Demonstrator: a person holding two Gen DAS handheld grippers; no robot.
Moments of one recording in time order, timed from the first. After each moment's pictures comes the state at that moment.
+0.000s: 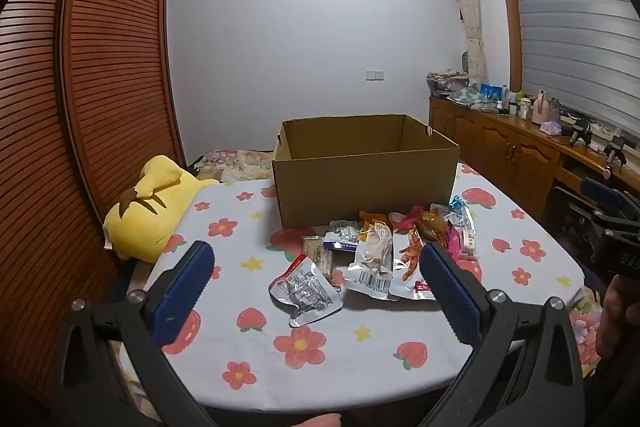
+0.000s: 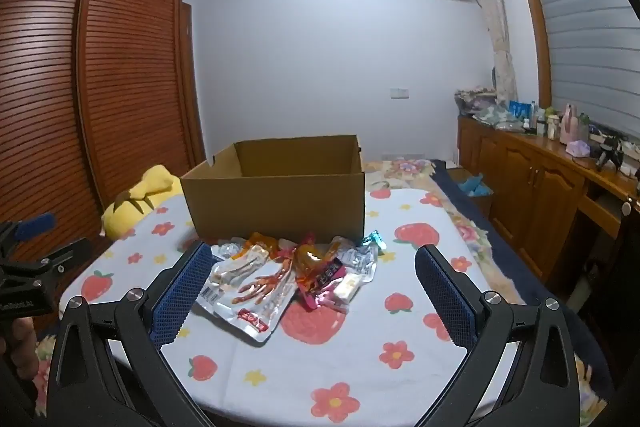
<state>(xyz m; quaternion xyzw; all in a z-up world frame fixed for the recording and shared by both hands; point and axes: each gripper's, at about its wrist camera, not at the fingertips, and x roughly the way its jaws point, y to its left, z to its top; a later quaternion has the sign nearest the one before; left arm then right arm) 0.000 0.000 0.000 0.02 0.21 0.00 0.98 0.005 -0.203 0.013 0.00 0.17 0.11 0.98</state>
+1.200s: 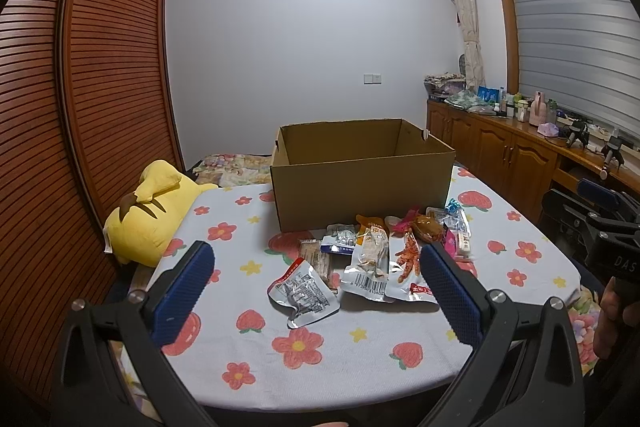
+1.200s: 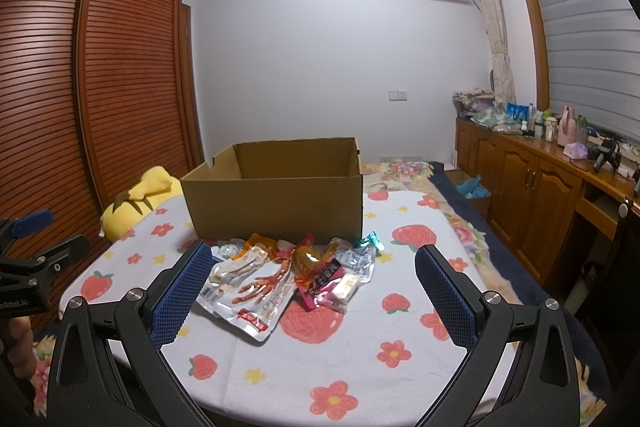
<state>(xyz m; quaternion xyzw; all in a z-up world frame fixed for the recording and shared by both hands) -0.006 -0.004 0.008 0.02 0.20 0.00 0.98 0.003 -0.203 0.015 0.00 0.17 0.11 0.98</state>
